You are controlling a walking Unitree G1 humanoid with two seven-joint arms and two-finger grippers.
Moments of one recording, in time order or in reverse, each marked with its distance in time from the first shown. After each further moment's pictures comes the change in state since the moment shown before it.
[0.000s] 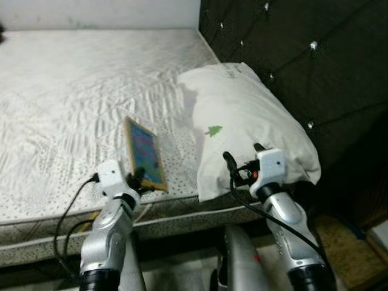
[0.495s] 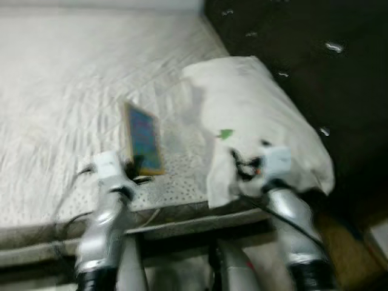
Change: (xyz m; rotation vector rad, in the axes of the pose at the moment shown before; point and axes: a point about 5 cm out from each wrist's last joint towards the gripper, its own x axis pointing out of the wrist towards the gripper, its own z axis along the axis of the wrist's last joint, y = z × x) left arm -0.011 0.018 0.015 0.005 -0.141 0.061; right arm 0.016 0.016 0.015 -0.002 -0.055 0.046
